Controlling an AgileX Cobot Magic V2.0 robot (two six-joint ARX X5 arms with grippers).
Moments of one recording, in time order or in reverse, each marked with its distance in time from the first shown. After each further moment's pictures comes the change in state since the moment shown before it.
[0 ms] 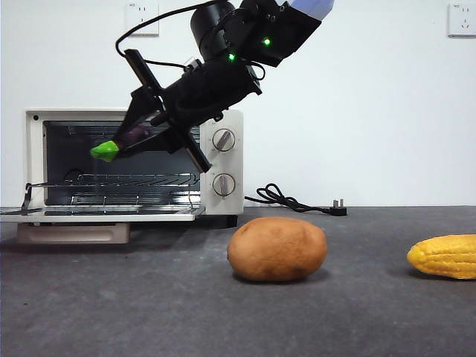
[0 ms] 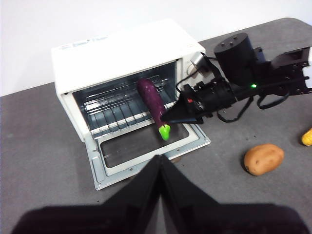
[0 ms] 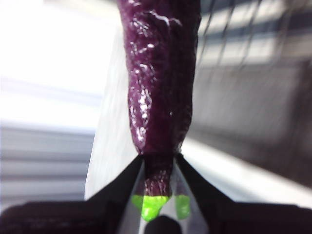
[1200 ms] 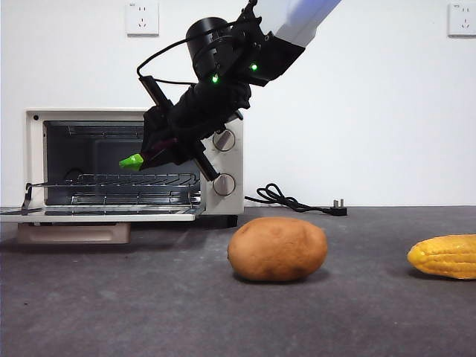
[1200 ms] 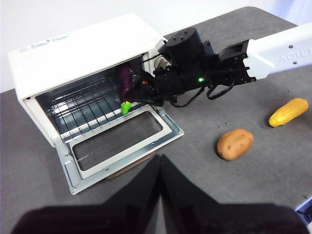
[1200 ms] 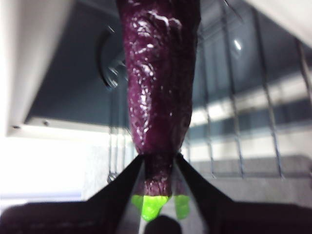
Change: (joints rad) left arm -0.138 0.000 0.000 -0.029 0.000 0.000; right arm -0.007 0.111 0.114 0.074 0.311 0.146
